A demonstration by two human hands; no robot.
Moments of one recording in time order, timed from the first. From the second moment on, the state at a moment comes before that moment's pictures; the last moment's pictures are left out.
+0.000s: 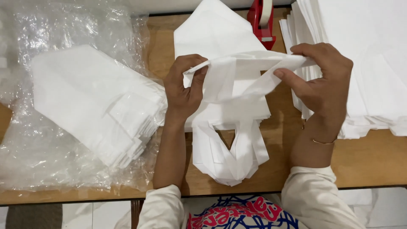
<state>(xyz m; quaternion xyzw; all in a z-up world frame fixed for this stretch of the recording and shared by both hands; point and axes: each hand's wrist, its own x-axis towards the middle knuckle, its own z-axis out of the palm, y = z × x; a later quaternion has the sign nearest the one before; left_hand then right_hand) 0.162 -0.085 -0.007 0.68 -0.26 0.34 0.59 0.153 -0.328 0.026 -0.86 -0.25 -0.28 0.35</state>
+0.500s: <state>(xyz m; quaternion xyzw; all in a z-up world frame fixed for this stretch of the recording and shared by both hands) 0.159 -0.078 -0.012 0.77 -0.19 0.28 0.54 0.145 -0.312 0.031 -0.87 -0.30 -0.30 0.25</state>
